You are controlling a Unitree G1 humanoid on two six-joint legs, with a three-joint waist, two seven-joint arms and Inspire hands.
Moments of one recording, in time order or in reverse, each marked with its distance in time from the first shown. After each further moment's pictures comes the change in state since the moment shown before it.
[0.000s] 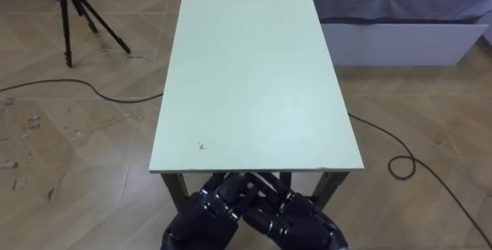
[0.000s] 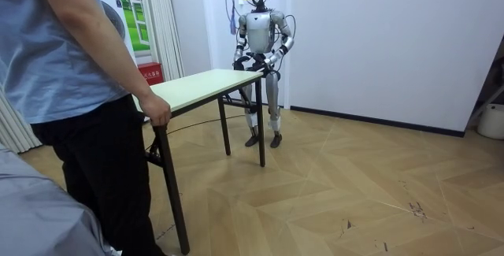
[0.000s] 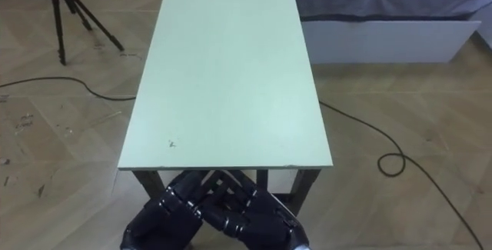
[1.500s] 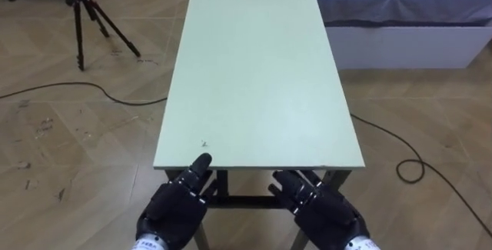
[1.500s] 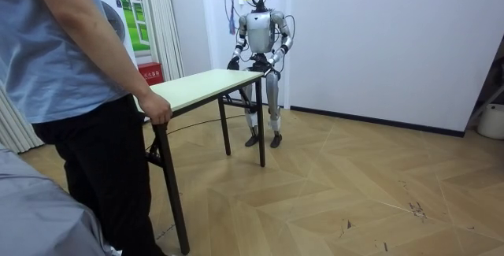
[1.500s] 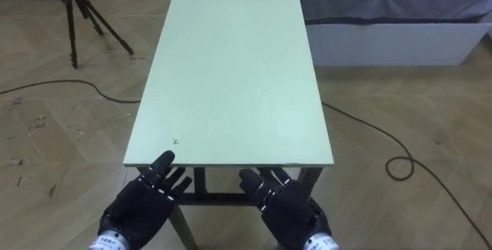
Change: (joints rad) left arm -0.033 -0.045 0.190 0.042 0.017 0.037 0.210; right arm -0.001 -0.007 -0.126 -0.021 0.261 0.057 -0.199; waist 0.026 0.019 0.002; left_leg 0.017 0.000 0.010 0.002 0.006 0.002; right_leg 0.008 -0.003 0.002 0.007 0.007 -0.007
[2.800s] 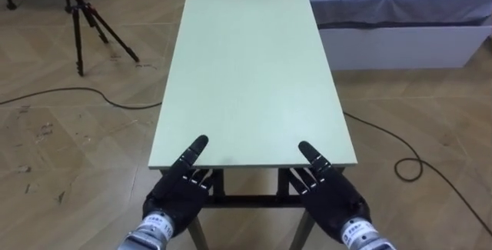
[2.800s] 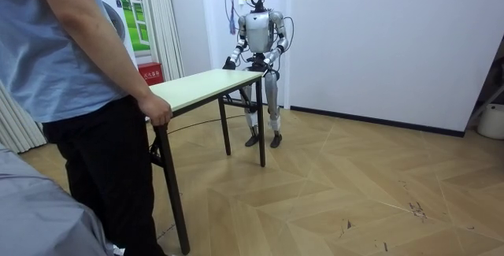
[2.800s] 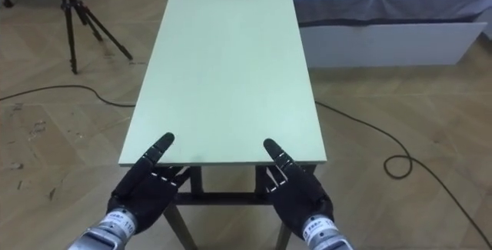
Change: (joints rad) left arm -0.121 -0.119 0.122 0.067 -0.028 0.092 0.162; right arm -0.058 0.124 -0.079 -0.002 0.163 -0.010 -0.237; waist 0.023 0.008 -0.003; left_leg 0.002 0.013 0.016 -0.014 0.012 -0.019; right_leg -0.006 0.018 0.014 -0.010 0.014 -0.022
